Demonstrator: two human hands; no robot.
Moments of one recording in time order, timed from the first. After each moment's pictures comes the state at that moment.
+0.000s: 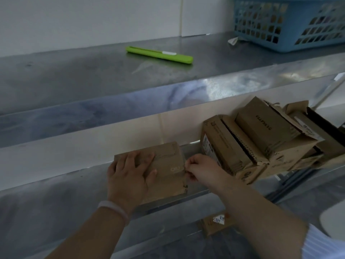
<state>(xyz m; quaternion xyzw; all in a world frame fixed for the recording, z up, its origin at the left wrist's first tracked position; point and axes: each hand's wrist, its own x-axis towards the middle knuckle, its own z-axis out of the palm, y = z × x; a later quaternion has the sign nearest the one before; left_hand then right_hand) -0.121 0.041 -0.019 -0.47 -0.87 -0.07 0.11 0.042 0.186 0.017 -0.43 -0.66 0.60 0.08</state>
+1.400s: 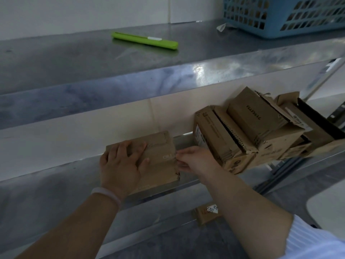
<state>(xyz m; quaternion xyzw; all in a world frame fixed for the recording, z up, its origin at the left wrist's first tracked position) -0.120 0.044 -0.018 -0.46 -0.88 -0.06 0.11 0.044 0.185 0.005 -0.46 -0.52 0.71 0.14</state>
